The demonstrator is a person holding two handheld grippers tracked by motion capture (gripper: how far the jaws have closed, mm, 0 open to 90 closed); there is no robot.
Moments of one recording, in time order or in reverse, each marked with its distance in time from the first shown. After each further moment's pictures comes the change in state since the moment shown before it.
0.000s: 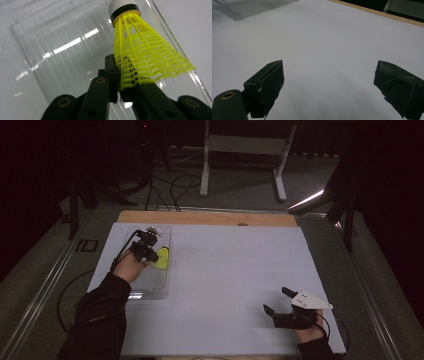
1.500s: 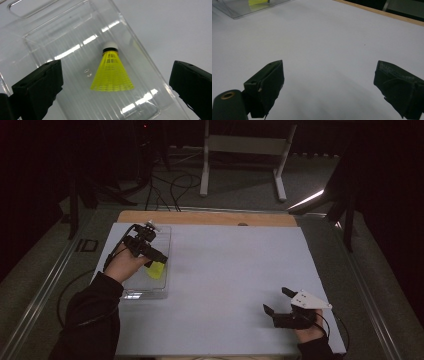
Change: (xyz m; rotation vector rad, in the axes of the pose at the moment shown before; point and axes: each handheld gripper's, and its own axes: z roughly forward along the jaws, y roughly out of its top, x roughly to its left) left arm -0.010 0.002 -0.044 -0.058 -0.022 0.046; right arm 0.000 0.000 0.001 0.012 -0.007 -0.001
